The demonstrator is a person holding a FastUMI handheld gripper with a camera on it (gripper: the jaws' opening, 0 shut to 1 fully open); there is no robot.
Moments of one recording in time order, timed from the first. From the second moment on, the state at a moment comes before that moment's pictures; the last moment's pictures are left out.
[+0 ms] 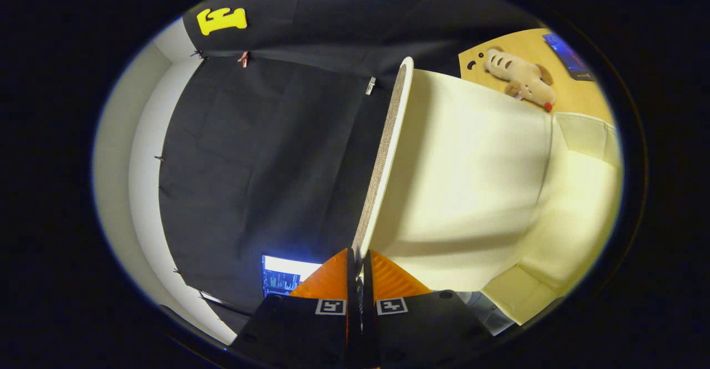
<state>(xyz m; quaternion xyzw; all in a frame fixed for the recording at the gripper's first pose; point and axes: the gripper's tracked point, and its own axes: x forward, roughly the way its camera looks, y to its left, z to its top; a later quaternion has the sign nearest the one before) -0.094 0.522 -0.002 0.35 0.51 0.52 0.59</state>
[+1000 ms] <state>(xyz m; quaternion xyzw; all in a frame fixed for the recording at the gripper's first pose) -0.019 0.372 -0.041 0.17 0.36 0.39 0.83</state>
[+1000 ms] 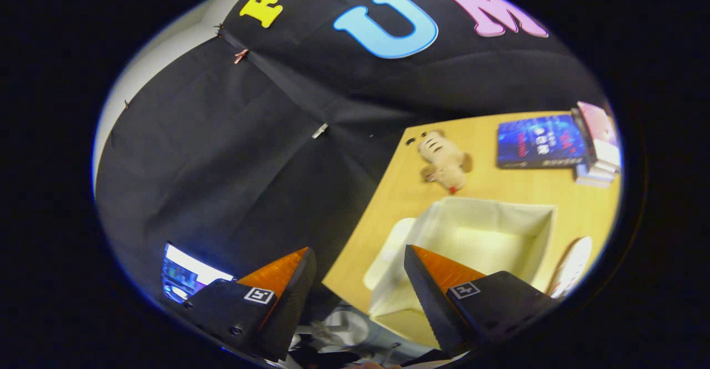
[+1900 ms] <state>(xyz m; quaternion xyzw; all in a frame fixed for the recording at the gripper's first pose) 0.000 0.059 -0.242 -0.02 0.44 0.16 0.88</state>
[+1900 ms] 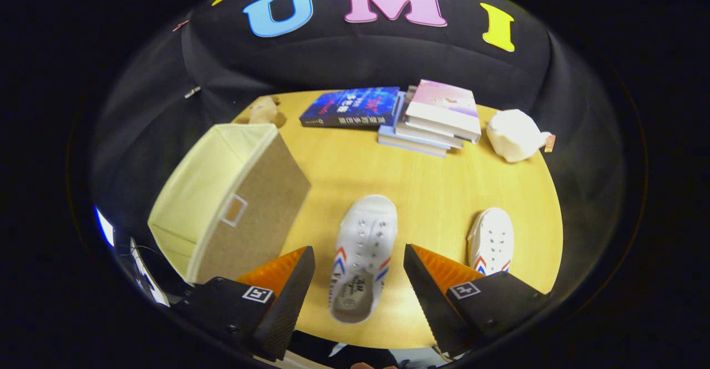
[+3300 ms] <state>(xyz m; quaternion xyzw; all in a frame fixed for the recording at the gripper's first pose) -0.003 0.062 -0.306 0.18 0.51 0.13 0.83</state>
